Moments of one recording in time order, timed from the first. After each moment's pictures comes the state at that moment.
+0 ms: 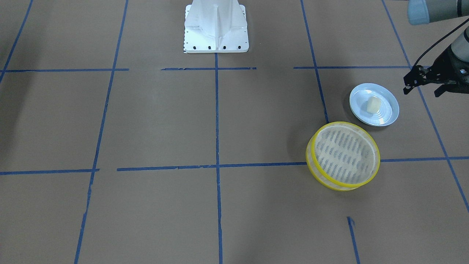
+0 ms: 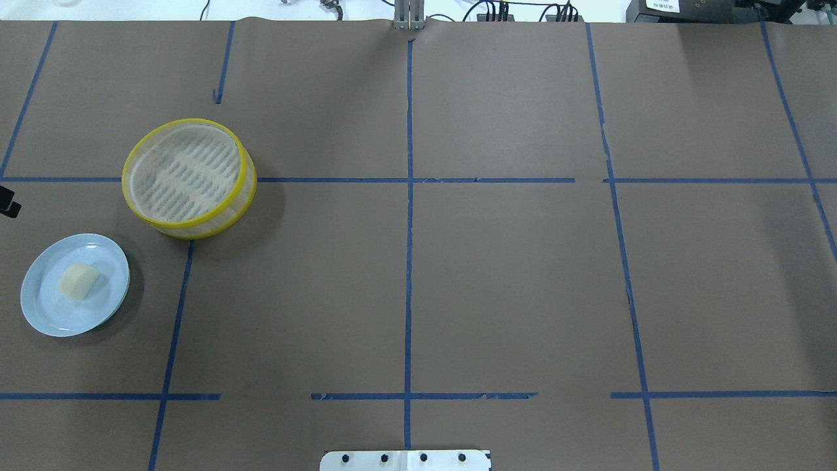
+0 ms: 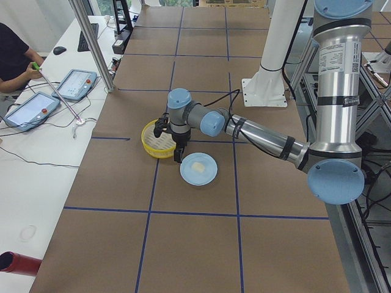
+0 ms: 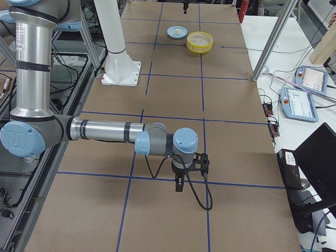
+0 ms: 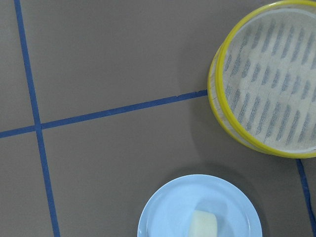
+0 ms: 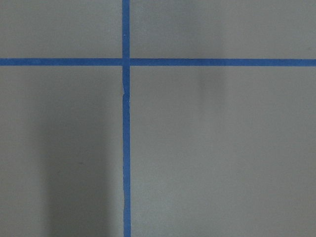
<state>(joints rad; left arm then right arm) -1.15 -1.51 -1.96 -1.64 -2.23 -0.43 1.57 -1.67 1.65 -1.57 2.29 0.01</state>
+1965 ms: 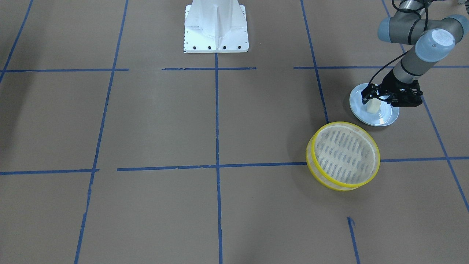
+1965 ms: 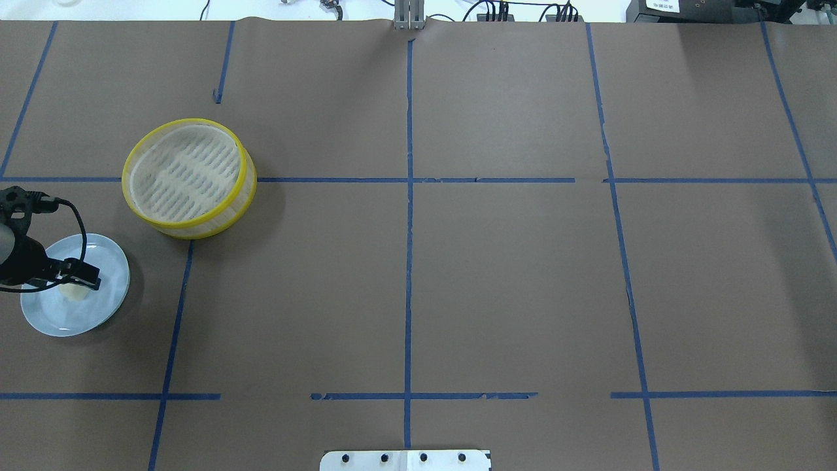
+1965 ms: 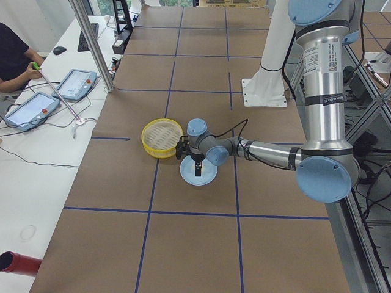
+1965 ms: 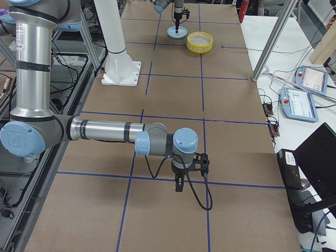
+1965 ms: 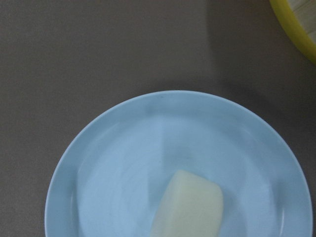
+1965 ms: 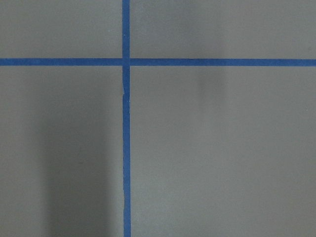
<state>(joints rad) -0.83 -1.44 -1.73 -2.11 -2.13 -0.87 1.57 -1.67 1.65 -1.57 2.29 0.01</state>
